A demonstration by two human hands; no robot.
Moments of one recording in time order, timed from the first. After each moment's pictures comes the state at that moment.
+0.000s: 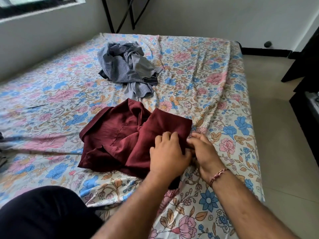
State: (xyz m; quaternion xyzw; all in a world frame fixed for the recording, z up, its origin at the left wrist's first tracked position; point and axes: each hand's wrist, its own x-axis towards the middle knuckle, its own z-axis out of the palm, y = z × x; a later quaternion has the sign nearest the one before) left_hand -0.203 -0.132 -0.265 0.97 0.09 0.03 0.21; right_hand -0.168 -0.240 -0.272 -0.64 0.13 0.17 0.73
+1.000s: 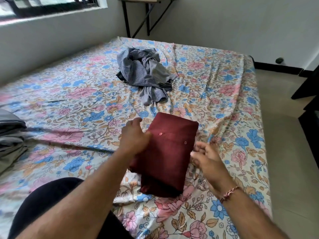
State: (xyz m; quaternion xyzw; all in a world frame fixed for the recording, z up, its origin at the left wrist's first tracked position) left_hand -0.192 0.023 -0.242 0.90 0.27 0.03 0.35; right_hand -0.187 -0.232 -0.283 -0.72 0.03 0.17 0.67
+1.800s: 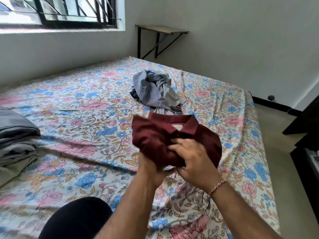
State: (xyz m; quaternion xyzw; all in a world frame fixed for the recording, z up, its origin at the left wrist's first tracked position) left_hand -0.206 0.024 -0.243 0.29 0.28 0.05 0.91; right_hand -0.160 -0.133 -0.214 -0.88 -0.43 -0.11 0.18
